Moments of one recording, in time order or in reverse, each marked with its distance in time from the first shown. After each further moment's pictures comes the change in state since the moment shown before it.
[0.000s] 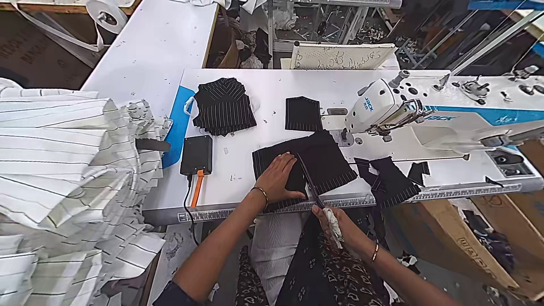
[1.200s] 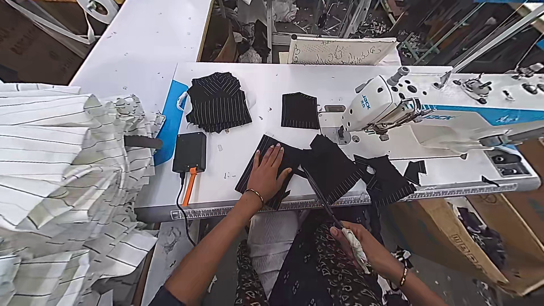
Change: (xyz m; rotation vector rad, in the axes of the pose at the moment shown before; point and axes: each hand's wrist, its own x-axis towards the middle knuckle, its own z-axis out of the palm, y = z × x) left_hand -0.001 0.005 0.007 0.062 0.093 -0.284; right_hand -0.037 0.027 -0.054 -0.132 -0.079 0.052
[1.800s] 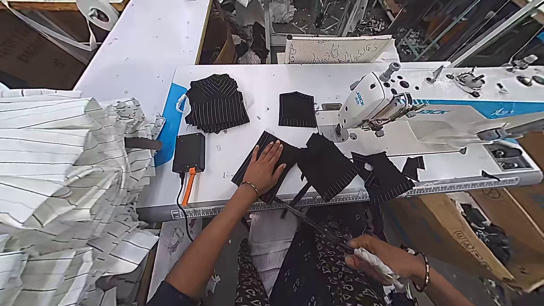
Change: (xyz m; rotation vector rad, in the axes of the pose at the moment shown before) left_hand 0.010 -0.014 -0.003 0.046 -0.042 0.090; right_hand -0.022 -0.002 -0.035 -0.235 -0.421 0.120
